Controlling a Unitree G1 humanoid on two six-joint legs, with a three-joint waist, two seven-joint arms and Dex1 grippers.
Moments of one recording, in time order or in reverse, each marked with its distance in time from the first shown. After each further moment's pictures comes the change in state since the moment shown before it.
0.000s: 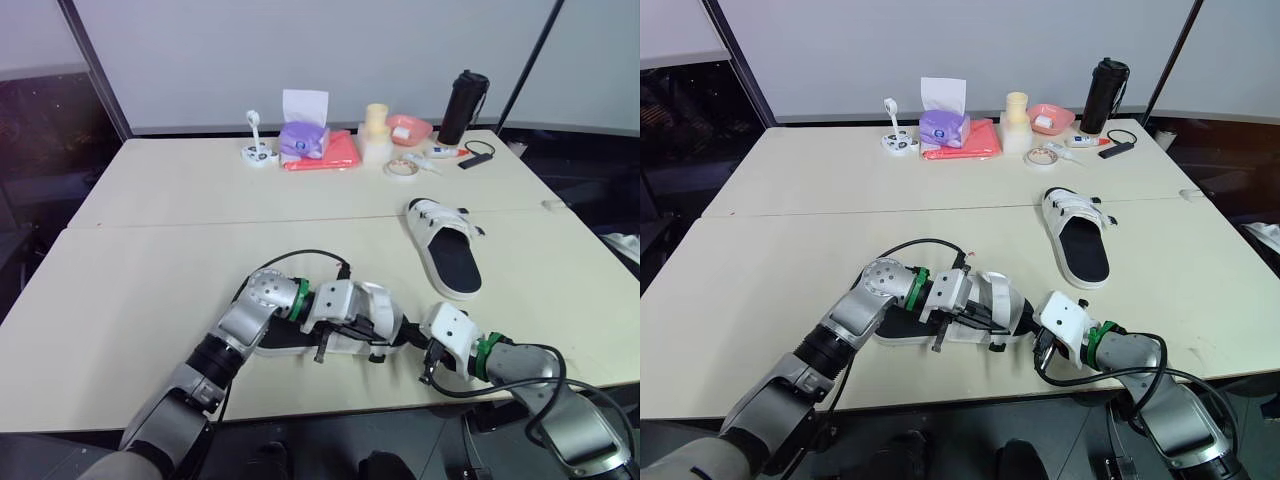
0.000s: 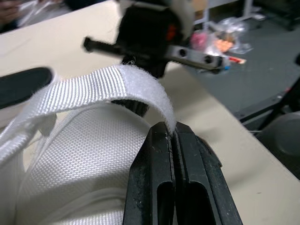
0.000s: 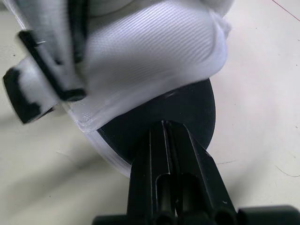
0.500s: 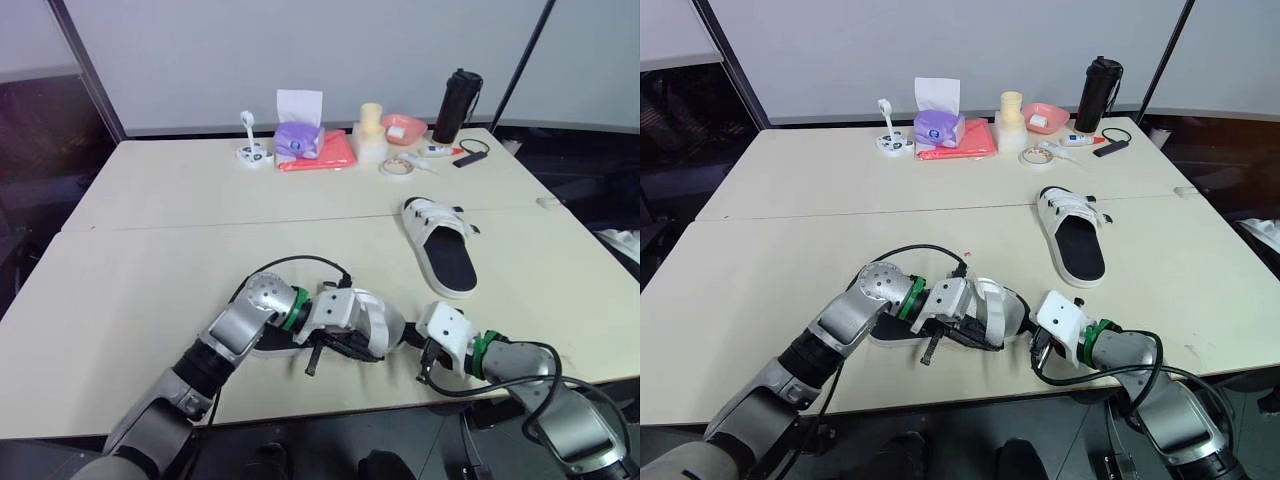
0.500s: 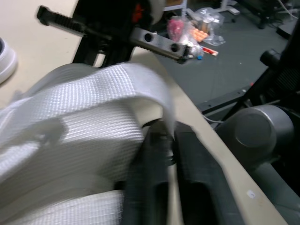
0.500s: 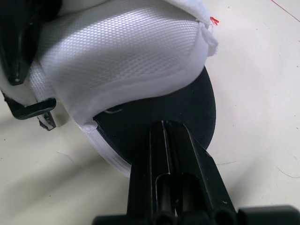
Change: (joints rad) left arm 0.033 0.070 -0.046 -0.159 -0.021 0.202 -0.059; right arm -0.027 -0.001 0.015 0.012 0.000 -0.005 0.009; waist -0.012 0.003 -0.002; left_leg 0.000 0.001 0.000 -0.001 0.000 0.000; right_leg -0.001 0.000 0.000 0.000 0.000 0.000
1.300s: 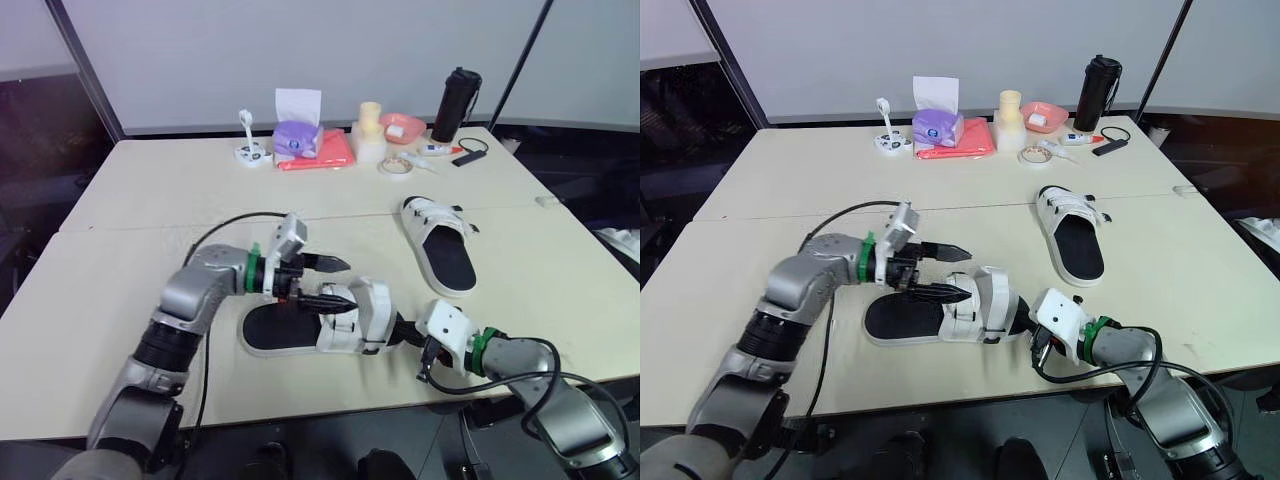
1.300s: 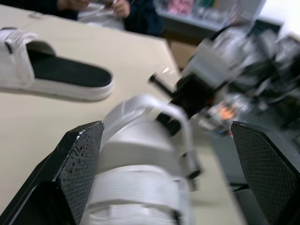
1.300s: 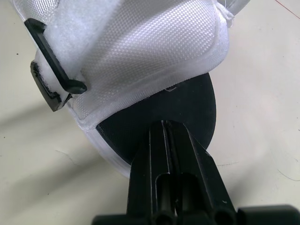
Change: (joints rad) left arm -0.042 0.123 0.339 -0.137 -0.411 0.540 0.071; right arm -0.025 0.000 0.010 0.020 0.000 -0.013 0.026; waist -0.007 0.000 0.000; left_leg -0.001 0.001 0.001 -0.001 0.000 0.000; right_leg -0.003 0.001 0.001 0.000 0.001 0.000
